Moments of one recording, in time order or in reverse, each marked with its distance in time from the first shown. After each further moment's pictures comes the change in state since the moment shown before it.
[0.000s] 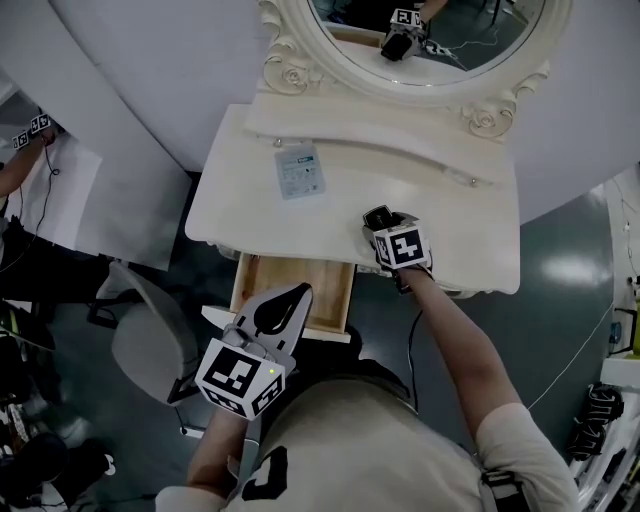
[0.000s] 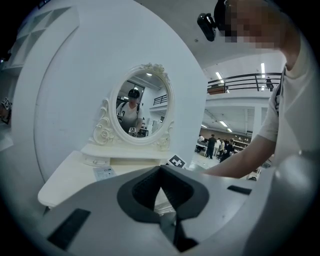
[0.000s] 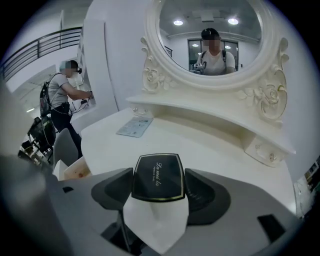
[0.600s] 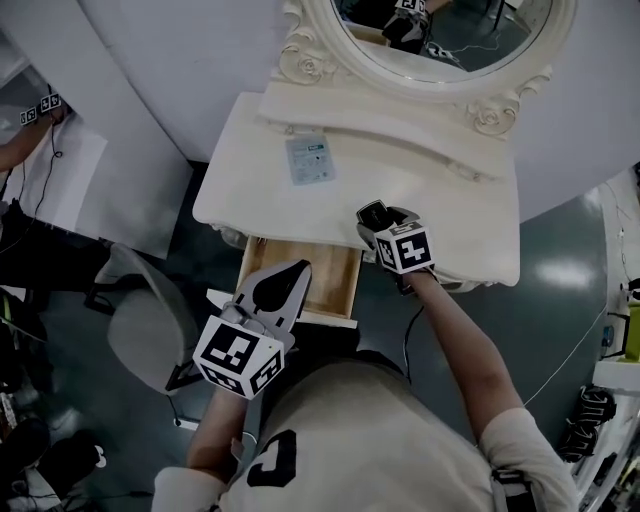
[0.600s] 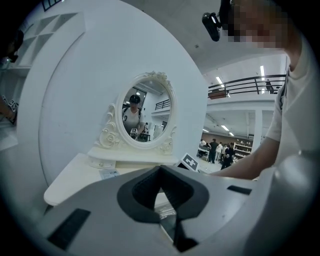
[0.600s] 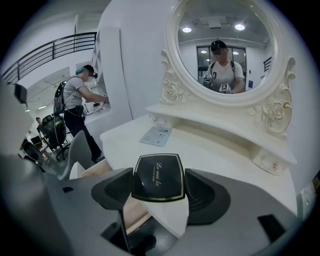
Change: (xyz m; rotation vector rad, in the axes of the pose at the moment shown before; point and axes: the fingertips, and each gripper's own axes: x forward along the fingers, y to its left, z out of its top) left arm -0.029 0.016 0.004 -0.004 -0.063 0.014; right arm -0.043 0.064 0.017 -0.073 -0.071 0.086
